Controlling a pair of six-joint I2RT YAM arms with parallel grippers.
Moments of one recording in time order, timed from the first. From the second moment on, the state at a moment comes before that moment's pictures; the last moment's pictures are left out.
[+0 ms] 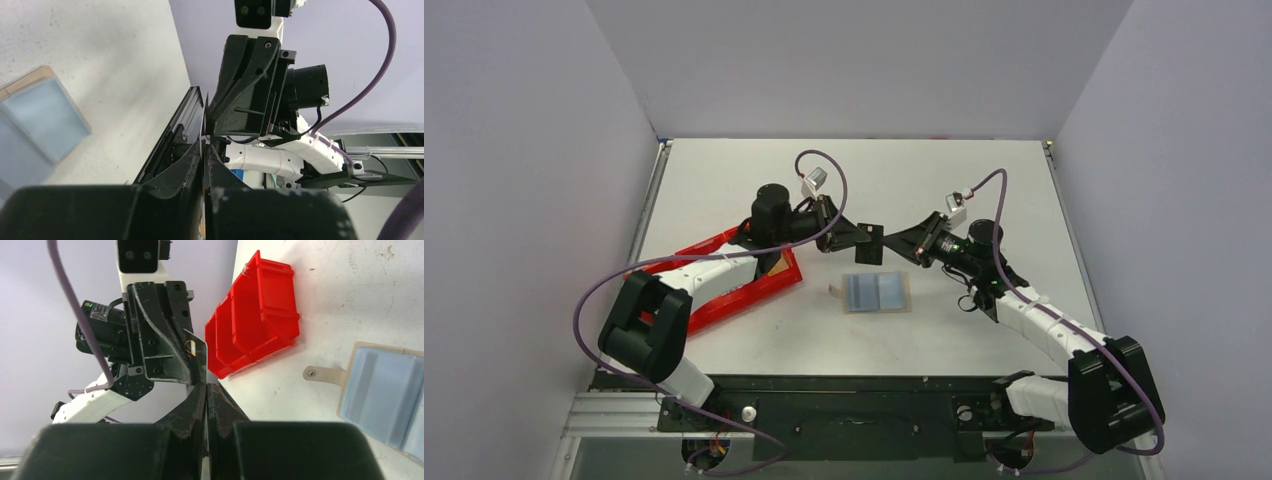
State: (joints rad) left arm -0.51 1.57 0.92 0.45 0.79 -1.22; right arm 0.36 1.19 0.57 0.48 -0.58 1.24
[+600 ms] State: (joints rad) left arm -0.52 1.56 0.93 0.25 0.72 -1.09; right arm 0.39 1.10 0.71 0.01 -0.35 0.92
